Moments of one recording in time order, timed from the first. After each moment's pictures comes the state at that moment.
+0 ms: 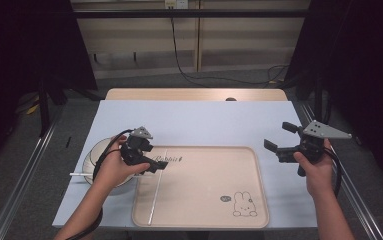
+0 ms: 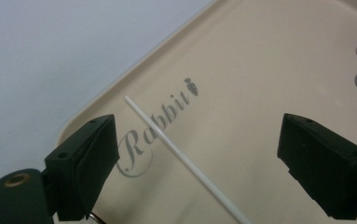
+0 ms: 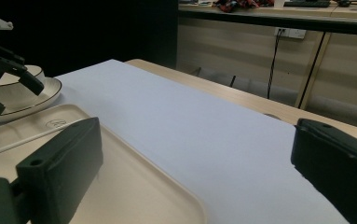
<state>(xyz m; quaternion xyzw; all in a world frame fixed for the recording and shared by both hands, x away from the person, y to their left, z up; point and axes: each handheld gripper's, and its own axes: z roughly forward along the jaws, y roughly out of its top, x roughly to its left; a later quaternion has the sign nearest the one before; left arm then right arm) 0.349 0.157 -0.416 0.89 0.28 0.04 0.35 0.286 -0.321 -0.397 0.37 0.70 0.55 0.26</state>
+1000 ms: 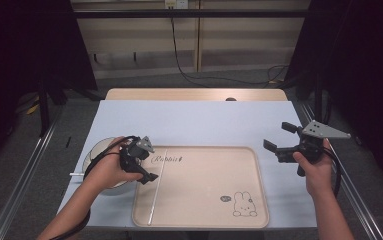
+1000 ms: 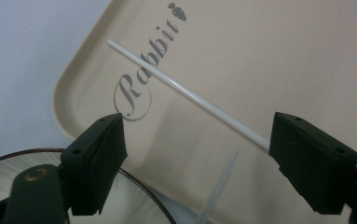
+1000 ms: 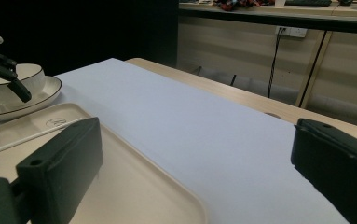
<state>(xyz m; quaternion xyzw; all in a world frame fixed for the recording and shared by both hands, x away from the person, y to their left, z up) 0.340 0.161 -0.418 0.96 0.17 0.04 0.23 0.286 -0.320 -0.397 0.37 0.70 0.55 0.26</state>
